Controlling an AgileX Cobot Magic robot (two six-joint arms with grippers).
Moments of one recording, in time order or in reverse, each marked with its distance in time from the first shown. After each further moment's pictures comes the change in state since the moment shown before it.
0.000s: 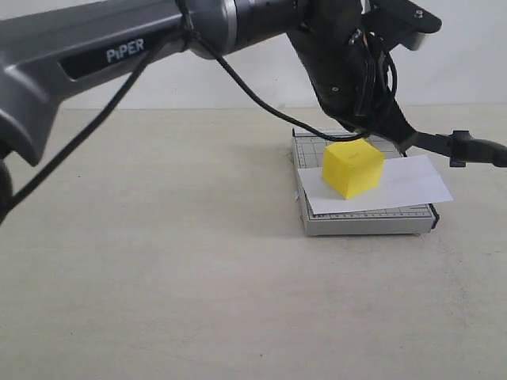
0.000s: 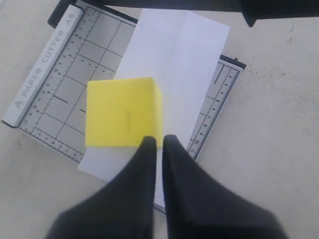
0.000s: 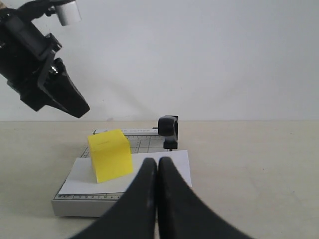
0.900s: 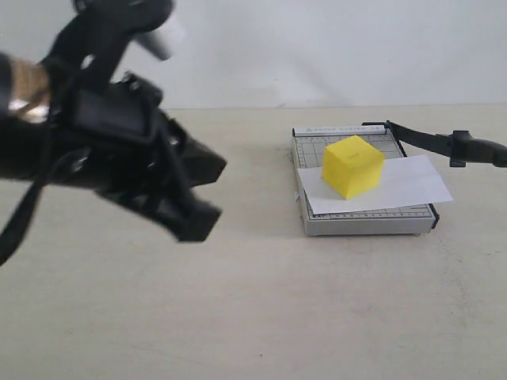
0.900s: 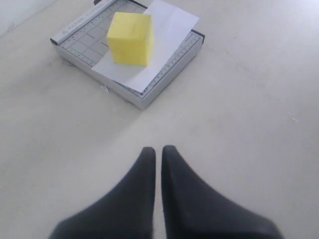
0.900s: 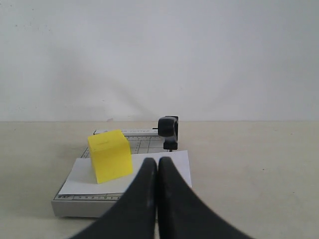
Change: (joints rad) left arm -0.004 -1.058 1.302 0.022 -0.520 -0.232; right arm 0.000 0.000 0.000 0.000 0.000 0.000
